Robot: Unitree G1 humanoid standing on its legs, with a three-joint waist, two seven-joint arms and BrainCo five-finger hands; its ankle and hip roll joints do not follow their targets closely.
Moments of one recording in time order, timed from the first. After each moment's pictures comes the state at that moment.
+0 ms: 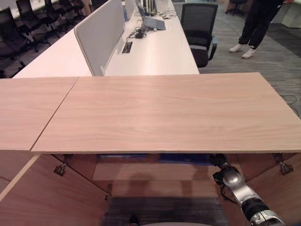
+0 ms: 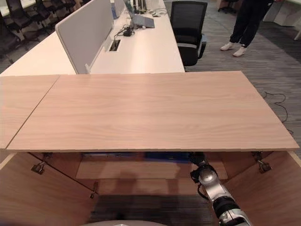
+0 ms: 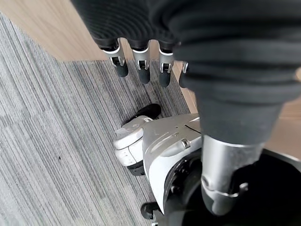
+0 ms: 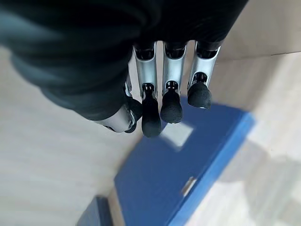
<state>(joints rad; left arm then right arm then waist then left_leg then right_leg) 0.16 0.33 -0.28 1.13 0.10 -0.11 -0.17 -0.25 -0.47 0.31 0.74 -0.14 -0.05 -0.14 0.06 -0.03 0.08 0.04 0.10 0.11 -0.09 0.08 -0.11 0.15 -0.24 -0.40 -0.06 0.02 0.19</state>
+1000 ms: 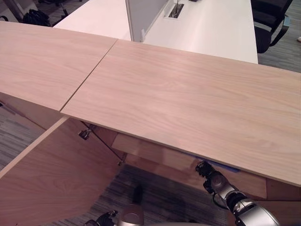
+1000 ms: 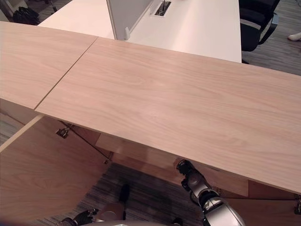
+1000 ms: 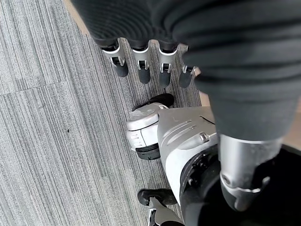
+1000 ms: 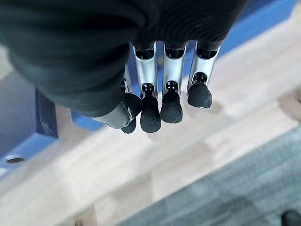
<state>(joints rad) 0.08 0.36 -0.35 1.09 0.11 -0.13 -0.18 -0.31 -0.29 0.39 1.10 -0.18 -0.03 -0.12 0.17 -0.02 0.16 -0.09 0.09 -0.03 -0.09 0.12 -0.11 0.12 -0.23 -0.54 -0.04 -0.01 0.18</state>
